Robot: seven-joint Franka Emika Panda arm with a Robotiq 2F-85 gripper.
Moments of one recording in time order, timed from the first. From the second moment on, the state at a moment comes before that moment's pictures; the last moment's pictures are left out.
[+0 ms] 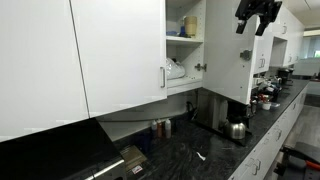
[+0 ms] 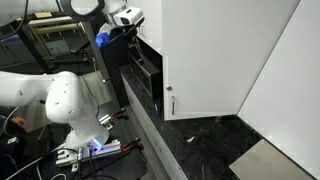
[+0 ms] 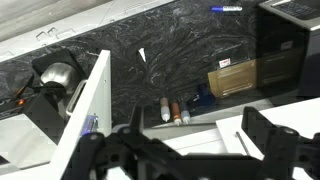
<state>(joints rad) -0.07 -1.00 0.05 -2.65 -0.01 1.97 0.26</state>
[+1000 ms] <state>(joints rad) -0.18 -1.05 -0.03 -2.66 -0.15 2.02 0.23</state>
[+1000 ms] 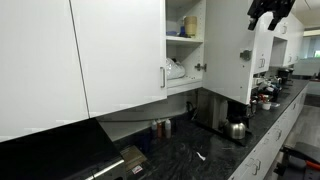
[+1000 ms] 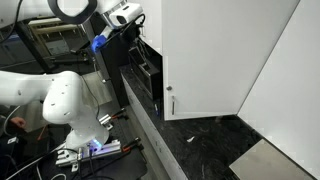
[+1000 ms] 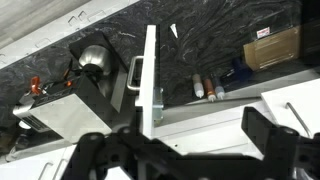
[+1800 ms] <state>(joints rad) -0.24 -1.06 -0.11 -2.71 -0.19 2.27 0.21</state>
